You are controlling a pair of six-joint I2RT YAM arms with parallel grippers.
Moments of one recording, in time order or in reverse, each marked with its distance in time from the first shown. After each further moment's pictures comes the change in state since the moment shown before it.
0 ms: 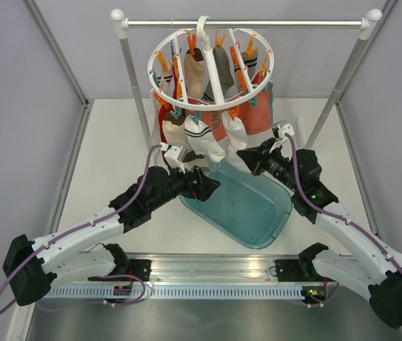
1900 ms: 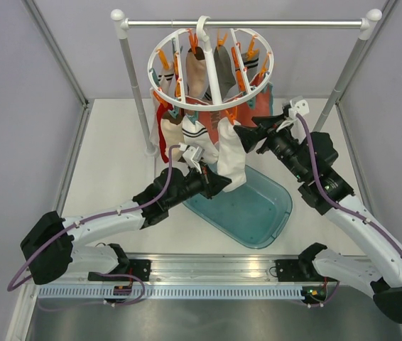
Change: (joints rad) left arm -0.053 0.242 -0.027 0.398 0.111 -0.080; right arm 0.079 -0.008 0.334 -0.187 0.200 -0.116
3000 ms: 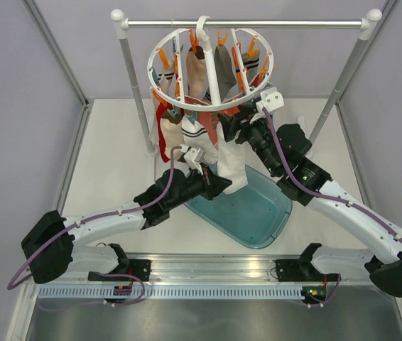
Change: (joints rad) left arm -0.015 0.008 0.001 -0.014 -0.026 0.000; right arm 0.227 0.193 0.179 0.048 0.339 -0.194
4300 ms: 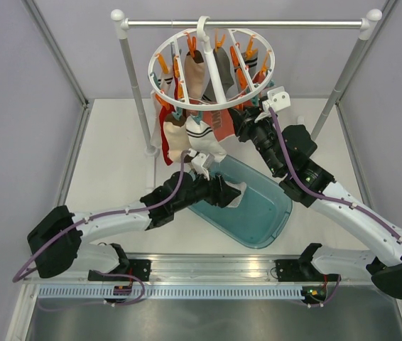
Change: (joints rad) left arm -0.035 0.089 0.016 -0.020 -0.004 0.029; right arm 0.000 -0.021 0.000 0.021 0.045 -0.014
